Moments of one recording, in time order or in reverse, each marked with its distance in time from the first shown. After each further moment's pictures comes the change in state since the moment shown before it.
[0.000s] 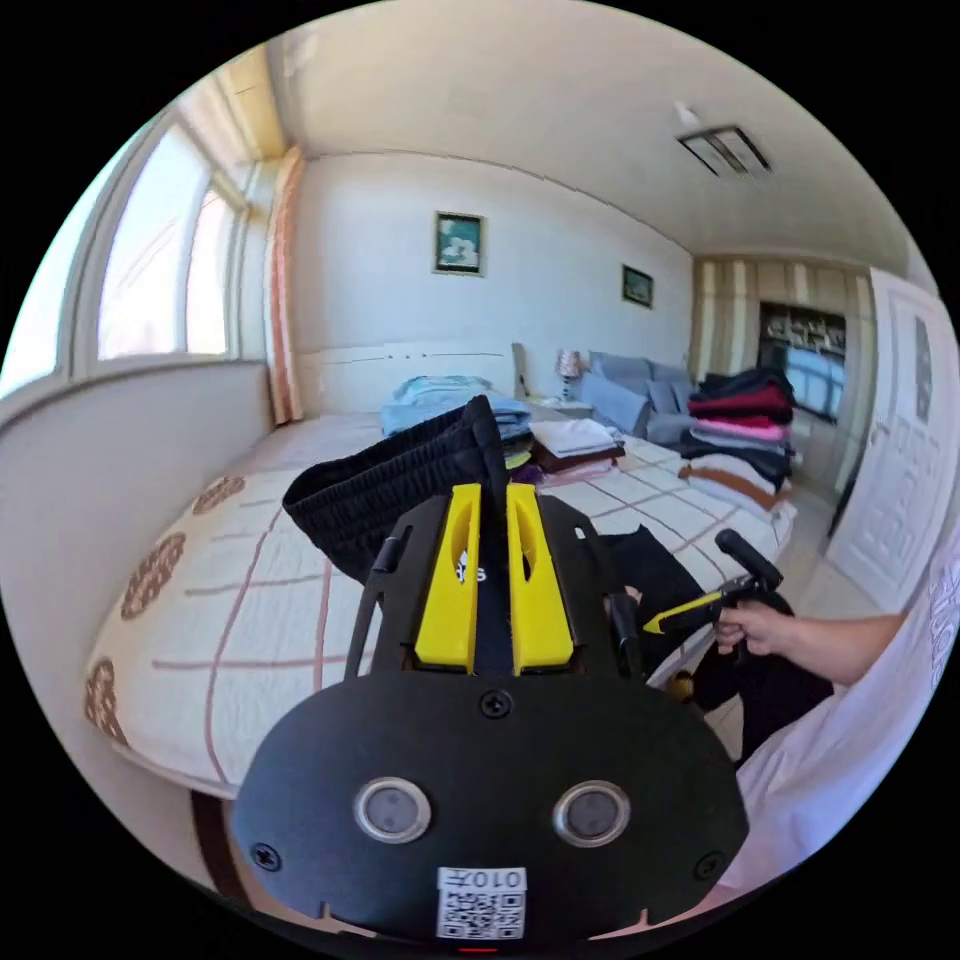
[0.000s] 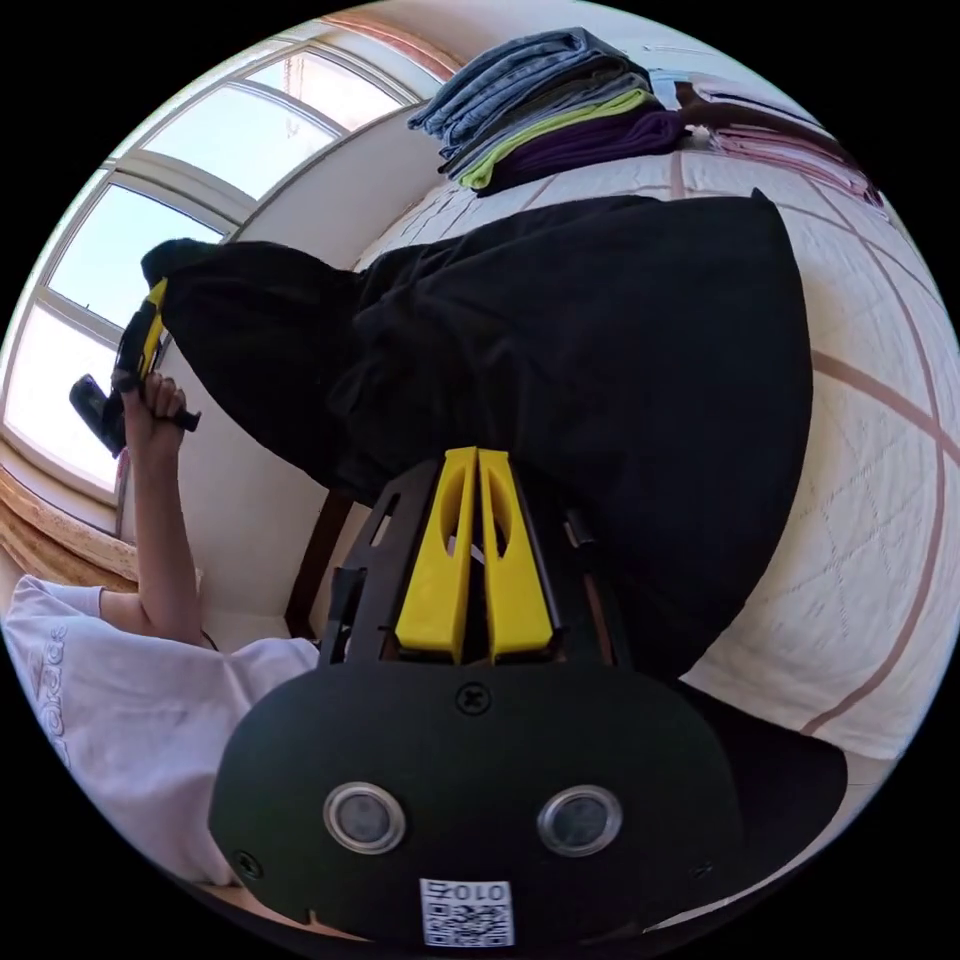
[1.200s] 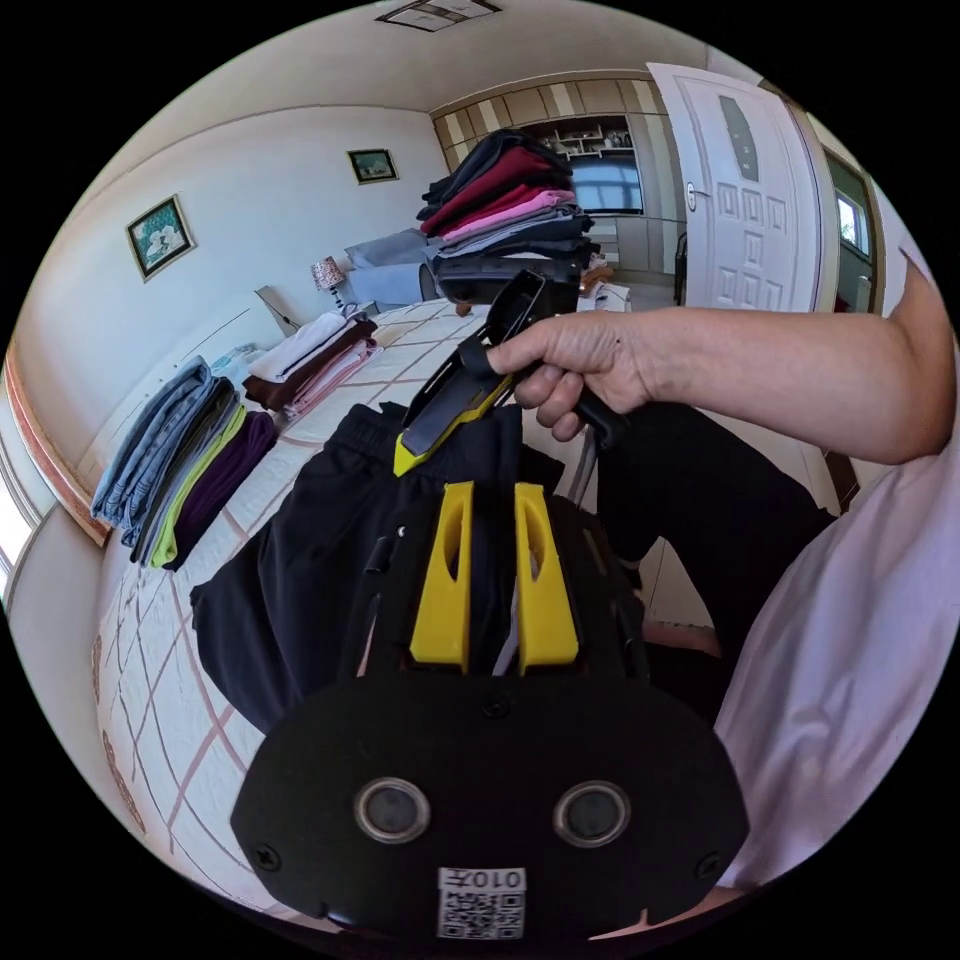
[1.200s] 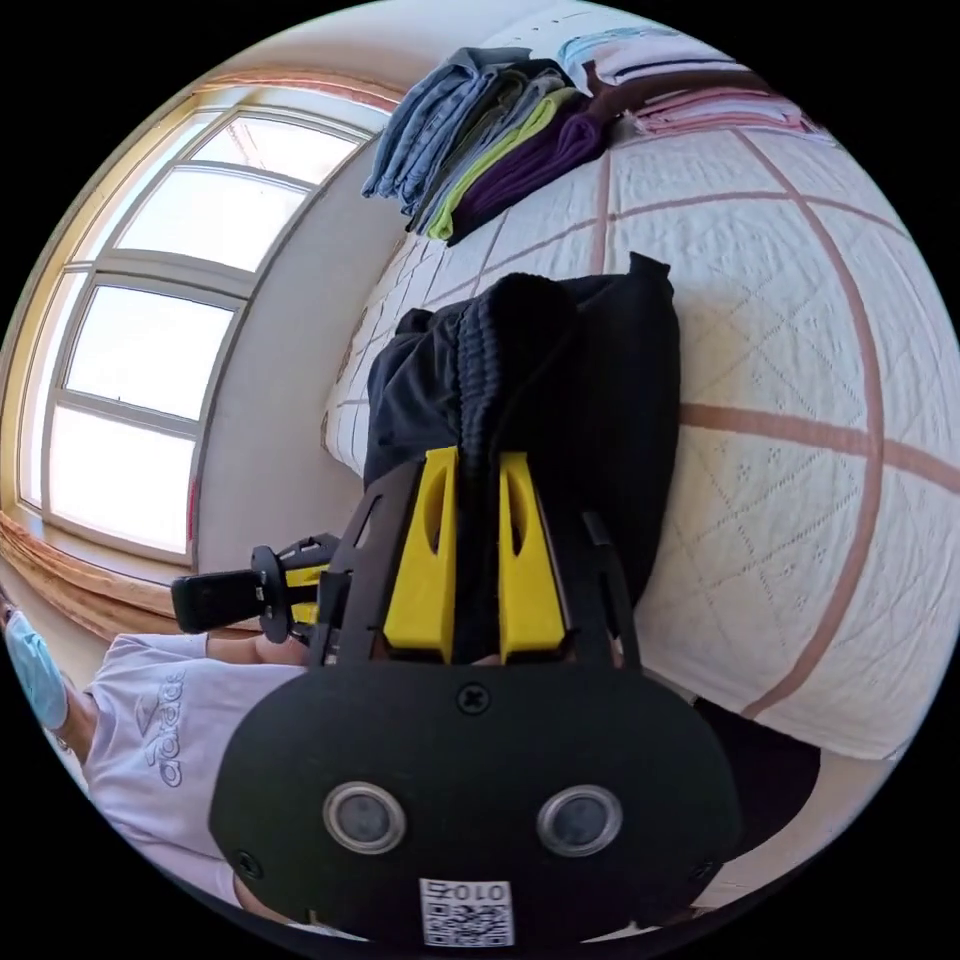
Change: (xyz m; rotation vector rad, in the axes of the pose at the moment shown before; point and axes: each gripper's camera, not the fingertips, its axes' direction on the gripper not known) left arm 0.305 -0.004 0.208 -0.249 0.416 0.459; right arm -0.001 -0.030 -0.137 -0.008 -0.175 0.170
